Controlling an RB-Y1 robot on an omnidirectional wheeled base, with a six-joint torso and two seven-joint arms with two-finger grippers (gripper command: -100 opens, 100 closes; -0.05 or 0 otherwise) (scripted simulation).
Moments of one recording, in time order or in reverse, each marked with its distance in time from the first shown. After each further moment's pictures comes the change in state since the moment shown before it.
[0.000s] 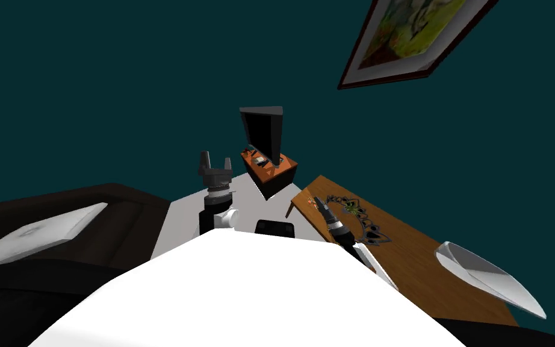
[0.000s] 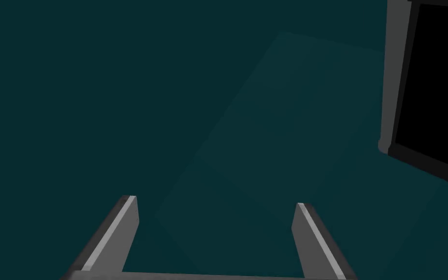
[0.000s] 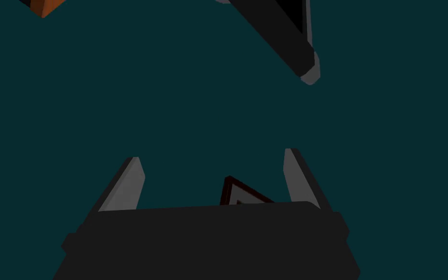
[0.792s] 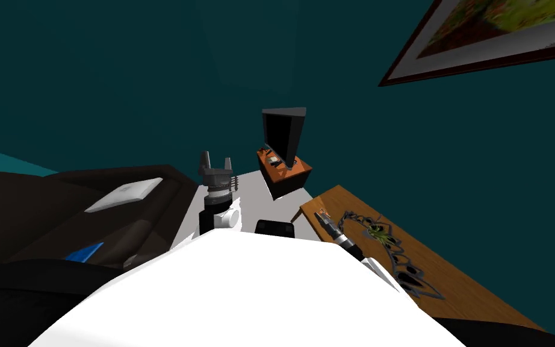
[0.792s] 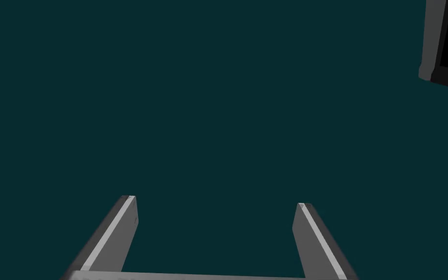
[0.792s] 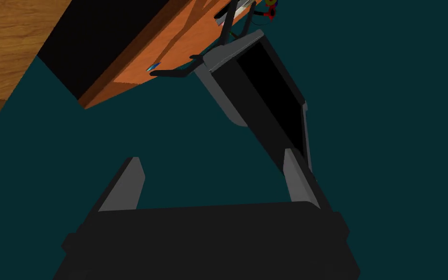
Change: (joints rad) left arm 0.000 0.000 0.000 0.000 0.000 0.000 0.000; right arm 0.041 -0.115 0.020 0.246 0.131 -0.027 0.078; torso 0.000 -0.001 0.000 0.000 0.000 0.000
